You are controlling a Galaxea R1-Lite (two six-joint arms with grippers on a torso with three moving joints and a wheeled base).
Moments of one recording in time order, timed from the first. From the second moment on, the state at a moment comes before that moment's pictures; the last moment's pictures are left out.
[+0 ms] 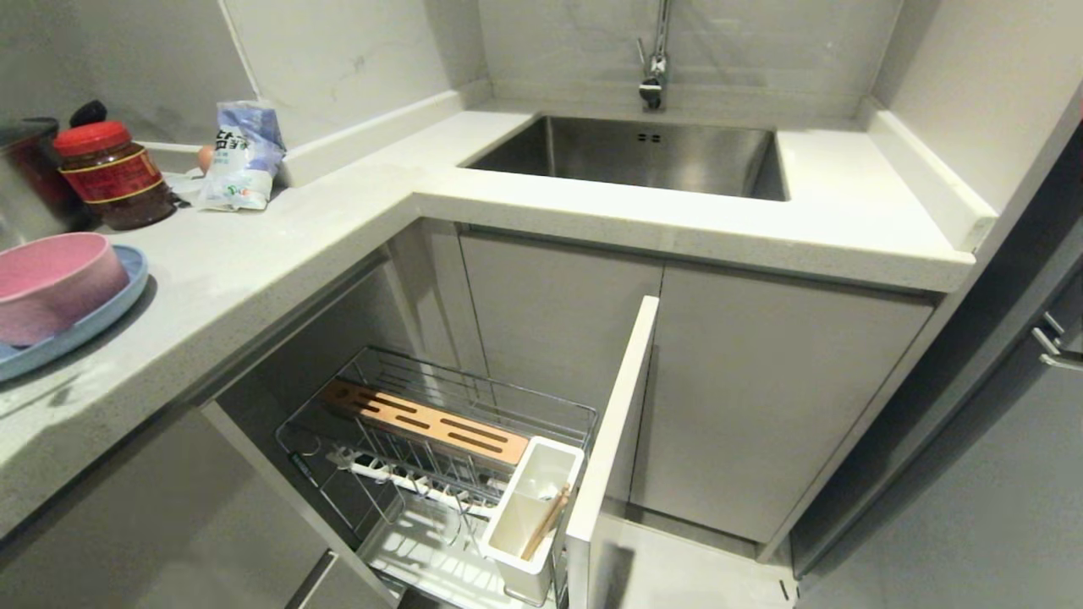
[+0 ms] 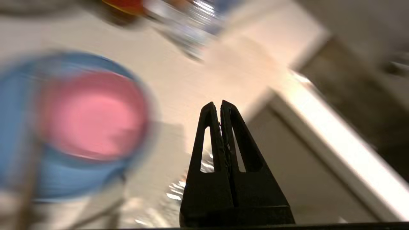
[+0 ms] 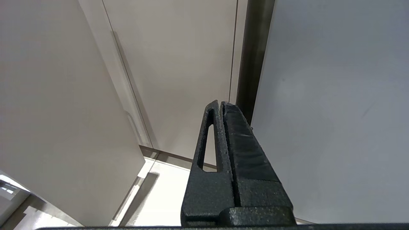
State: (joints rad) left arm -0.13 1.32 -1.81 0.66 0.42 -0.47; right arm 0.00 0.00 0.00 -0.08 0.00 0.01
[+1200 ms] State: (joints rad) left arm -0.57 1.96 -1.91 1.19 -0.24 -0.83; right arm 0.00 0.00 0.00 -0.08 0.00 0.01
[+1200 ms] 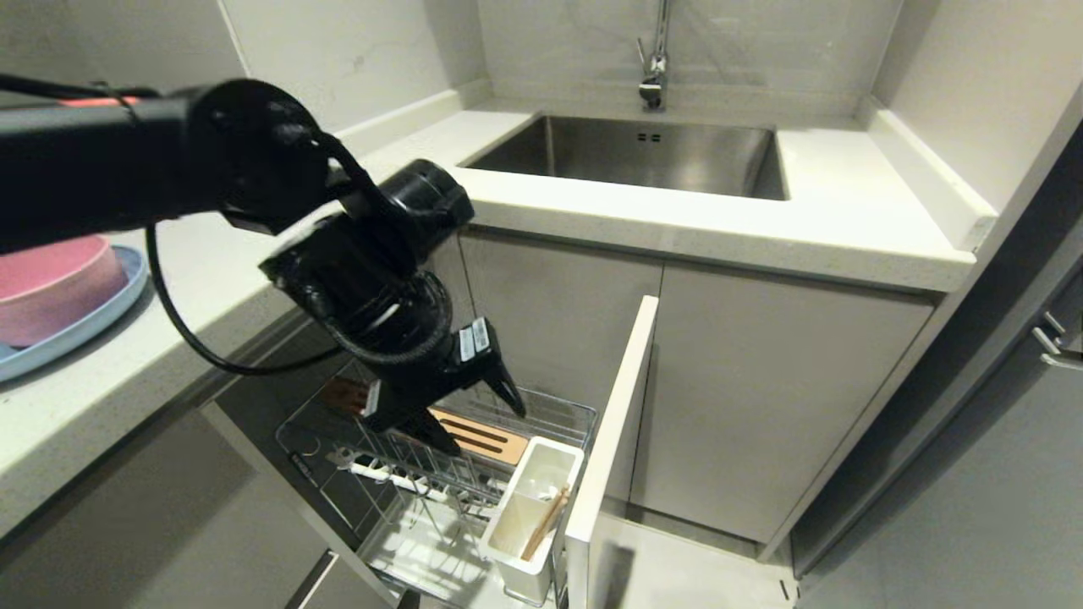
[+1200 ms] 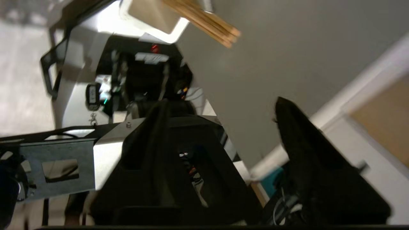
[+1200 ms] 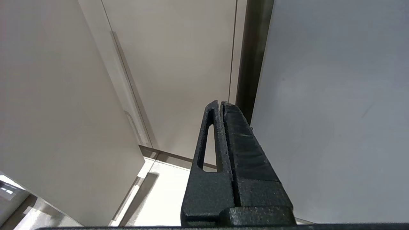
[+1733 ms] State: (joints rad) left arm -0.56 2.24 -1.92 1.16 -0.29 -0.84; right arm 0.00 0.00 0.00 -0.08 0.00 0.01
